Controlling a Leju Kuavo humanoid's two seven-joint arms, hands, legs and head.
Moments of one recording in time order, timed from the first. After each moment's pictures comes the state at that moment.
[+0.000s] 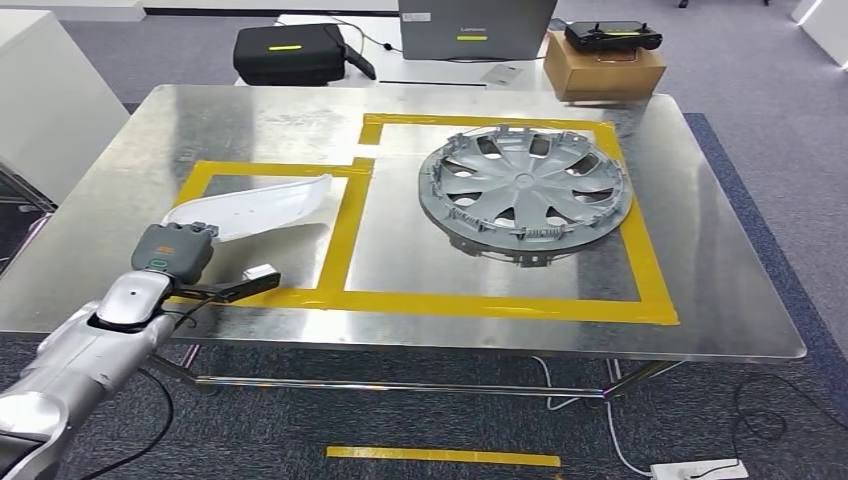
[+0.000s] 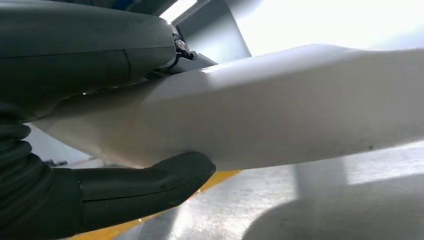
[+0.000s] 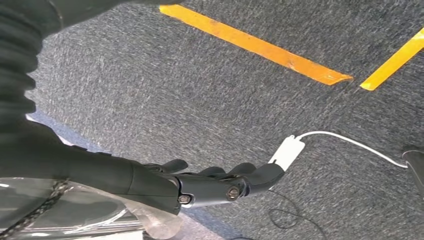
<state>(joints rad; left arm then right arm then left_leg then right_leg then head) -0.53 0.28 -0.43 -0.83 -1.52 0.45 0.05 -0.09 0.10 -0.46 -0.22 1.14 -0.38 -0.31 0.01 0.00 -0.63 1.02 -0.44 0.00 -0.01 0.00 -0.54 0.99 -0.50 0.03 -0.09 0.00</state>
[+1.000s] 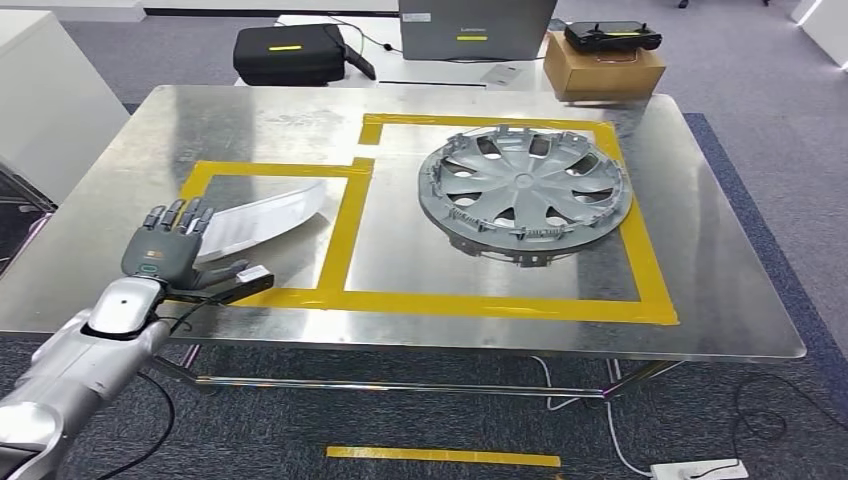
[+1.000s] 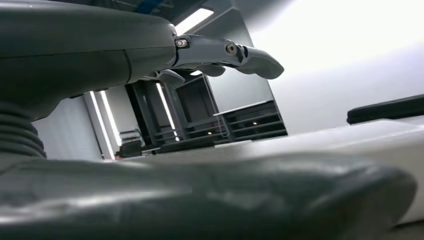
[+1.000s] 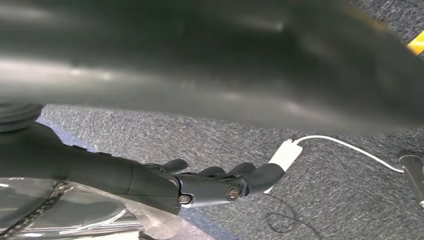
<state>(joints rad) -0.48 0.28 -0.38 -0.88 -1.55 0.53 0.05 -0.08 0.10 -0.47 -0.22 1.13 -0.37 -0.32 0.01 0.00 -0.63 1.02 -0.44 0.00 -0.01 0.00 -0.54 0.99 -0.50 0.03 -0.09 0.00</state>
